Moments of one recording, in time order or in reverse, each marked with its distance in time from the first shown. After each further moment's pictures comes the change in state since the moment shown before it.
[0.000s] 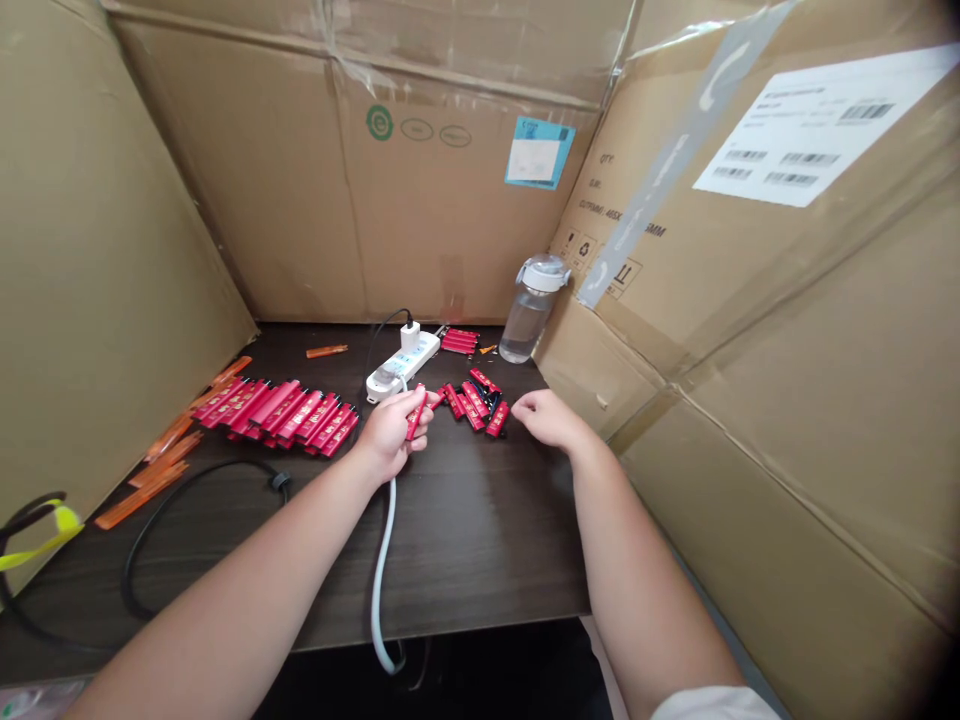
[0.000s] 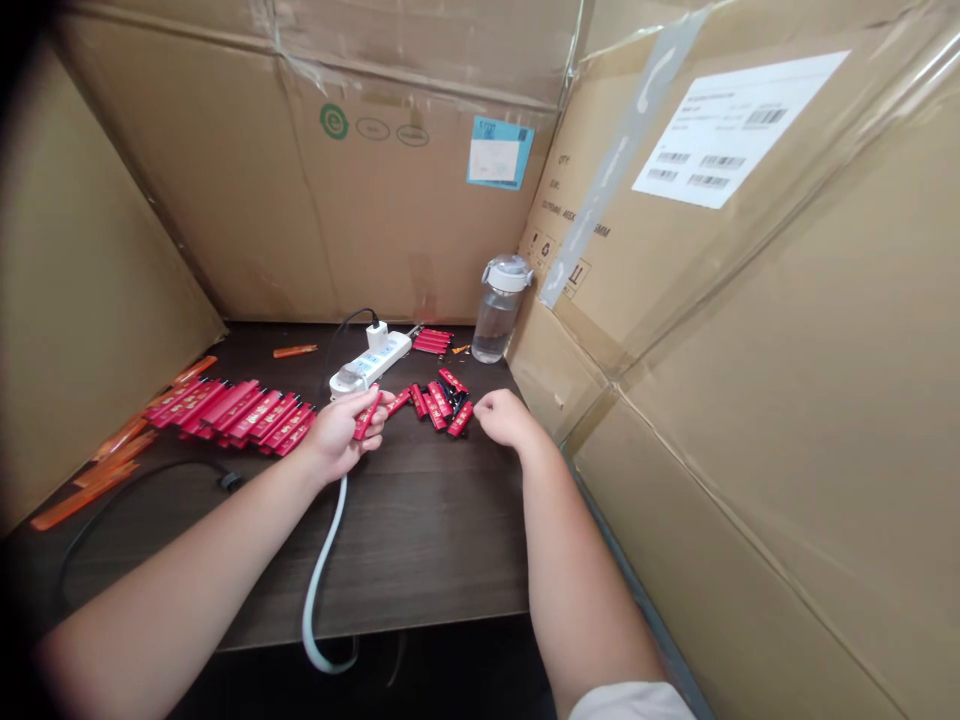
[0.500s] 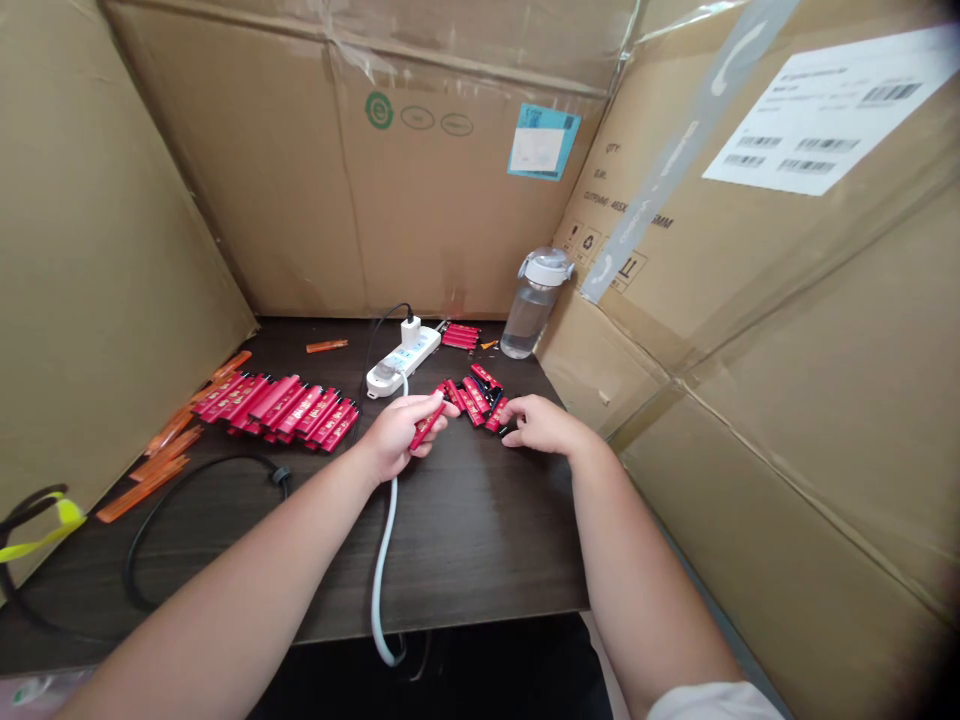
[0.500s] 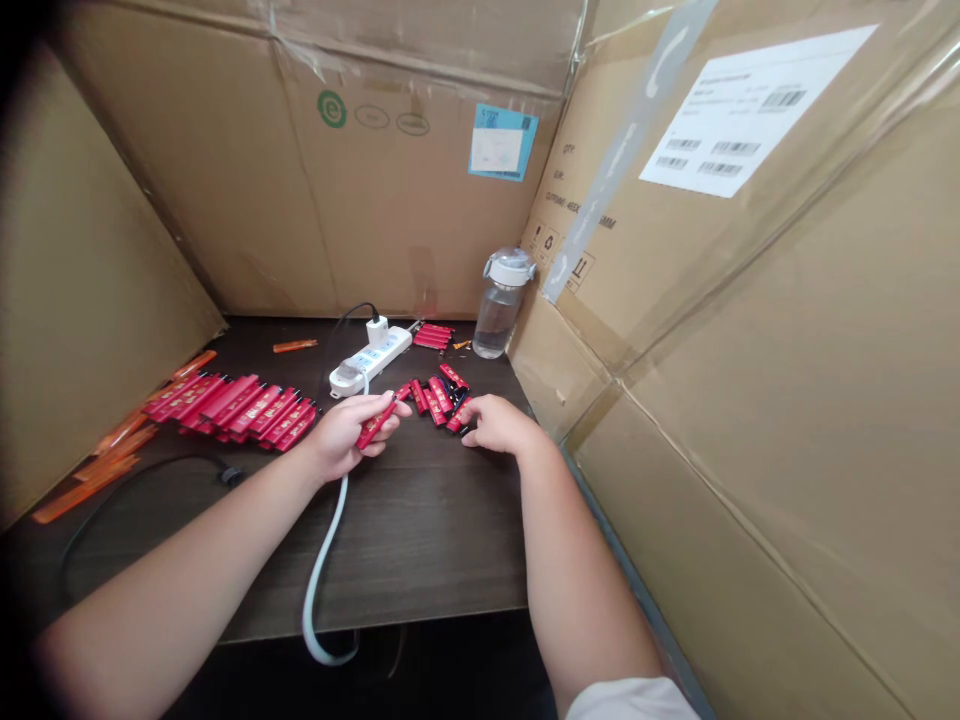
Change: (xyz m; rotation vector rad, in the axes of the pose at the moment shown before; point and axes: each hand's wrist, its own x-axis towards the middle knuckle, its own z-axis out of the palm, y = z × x) left_hand -0.009 0.003 0.006 0.144 -0.163 -0.097; right_hand -0.013 -0.007 -0.005 -0.311 -0.362 -0.180
